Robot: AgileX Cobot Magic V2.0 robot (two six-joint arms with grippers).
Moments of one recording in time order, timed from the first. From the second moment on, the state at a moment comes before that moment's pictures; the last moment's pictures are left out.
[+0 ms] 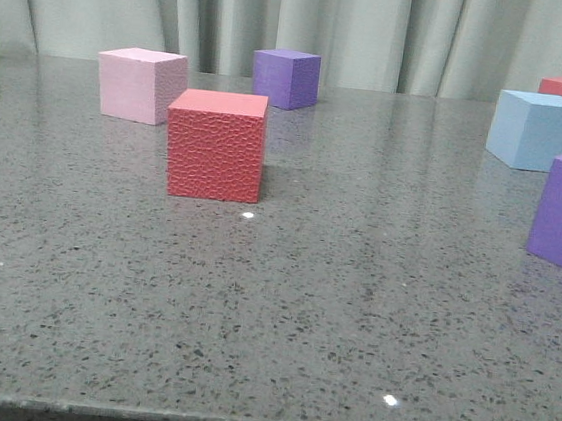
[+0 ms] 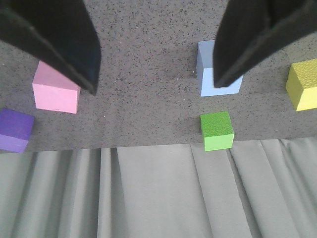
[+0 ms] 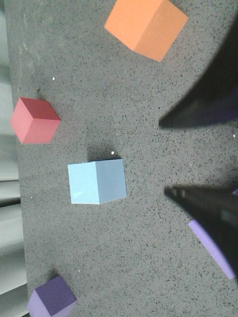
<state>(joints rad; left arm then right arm) -0.02 0.75 -0.75 0.06 0.27 -0.06 0.06 0.73 -0.77 -0.08 0.54 0.21</state>
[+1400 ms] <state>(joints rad) 0.06 0.94 -0.95 0.08 0.51 -0.10 0.06 1.12 -1.22 -0.04 0.87 0.21</state>
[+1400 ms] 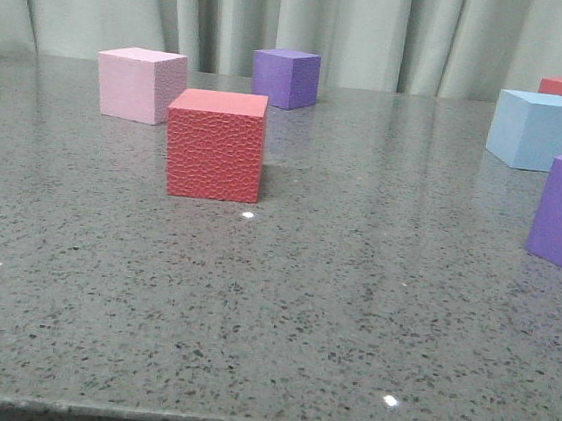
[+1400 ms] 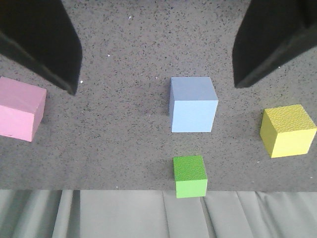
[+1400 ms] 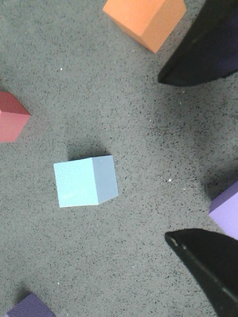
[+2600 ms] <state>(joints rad) 0.06 0.97 -0.96 0.08 0.56 -0.10 0.06 1.91 -1.85 0.04 1.20 0.12</state>
